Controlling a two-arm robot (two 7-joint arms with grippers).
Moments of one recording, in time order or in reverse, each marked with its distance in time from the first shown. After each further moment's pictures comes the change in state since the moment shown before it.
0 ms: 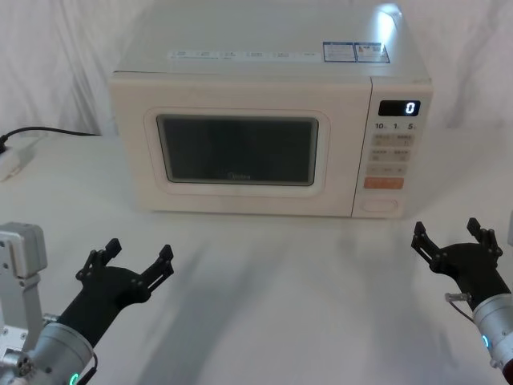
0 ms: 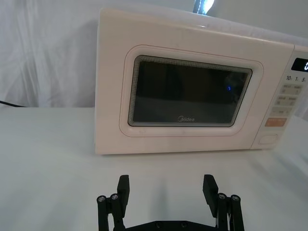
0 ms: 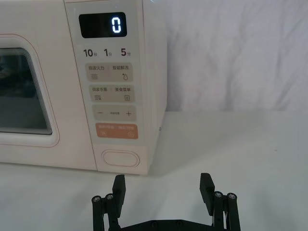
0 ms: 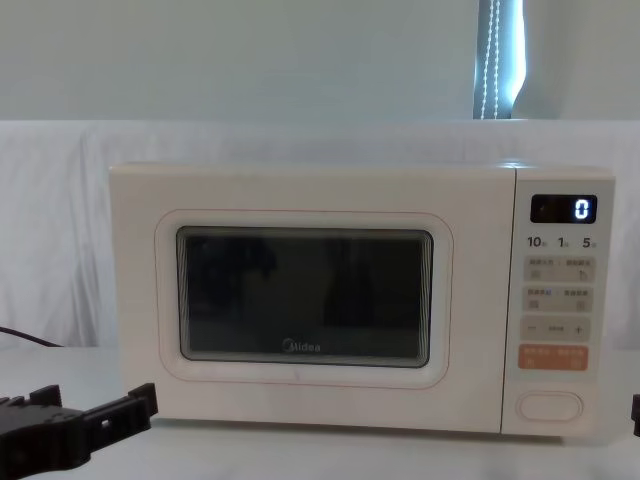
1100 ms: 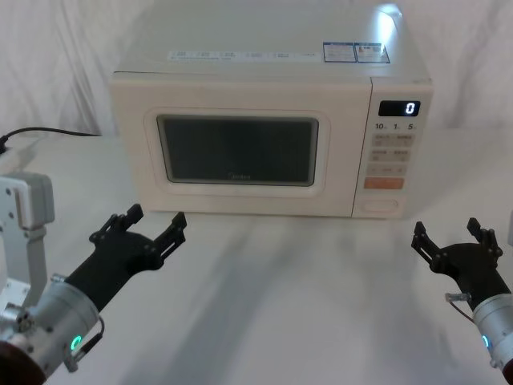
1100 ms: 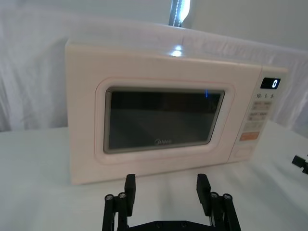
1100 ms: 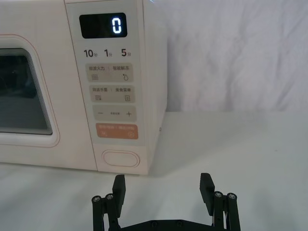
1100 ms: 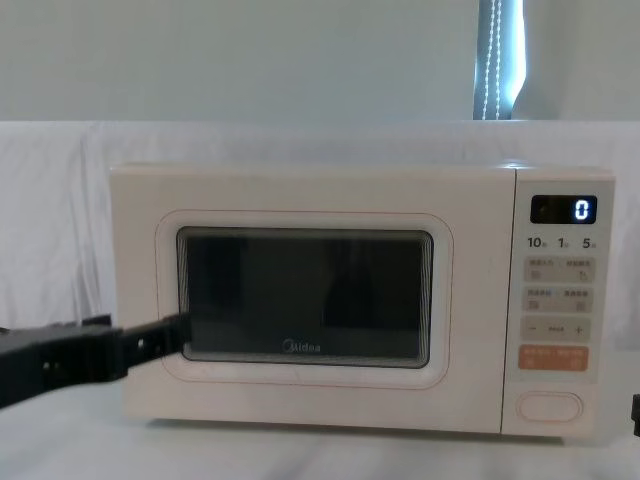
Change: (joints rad) left arm -0.083 0.040 0.022 -0.070 -0.045 0.127 -0.024; right arm 0.000 0.000 0.000 0.000 0.000 0.000 0.000
